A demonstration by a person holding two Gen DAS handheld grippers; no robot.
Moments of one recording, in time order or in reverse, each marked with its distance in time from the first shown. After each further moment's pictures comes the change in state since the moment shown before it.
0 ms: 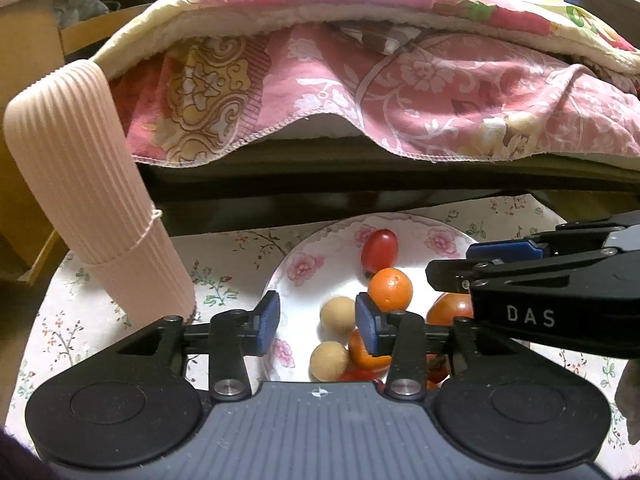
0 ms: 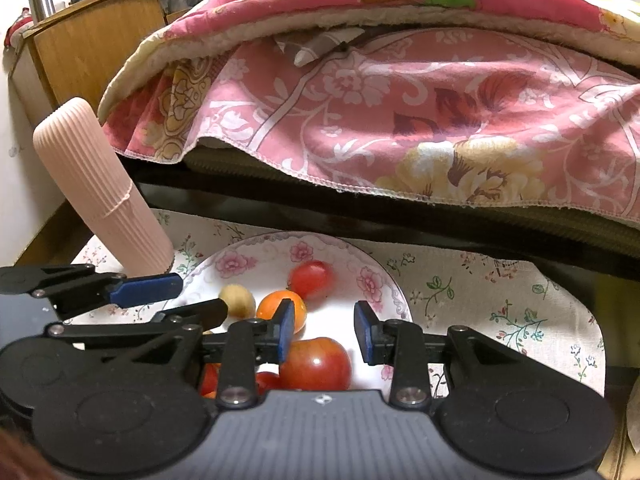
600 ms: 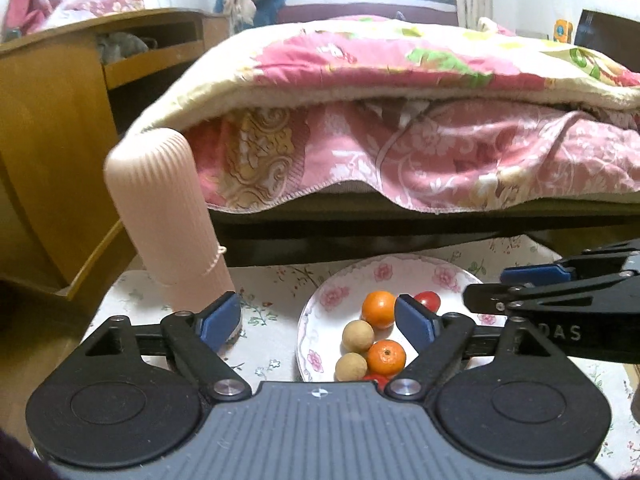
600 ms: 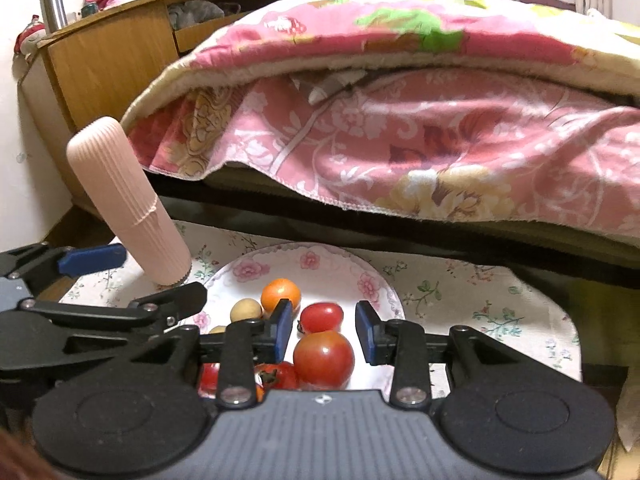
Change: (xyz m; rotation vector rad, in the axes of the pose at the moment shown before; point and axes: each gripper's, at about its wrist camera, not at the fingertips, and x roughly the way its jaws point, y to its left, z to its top) left arm -0.060 0.000 -0.003 -0.031 -0.131 0.088; right arm -0.048 0.007 -0.006 -0.014 -0.051 -0.017
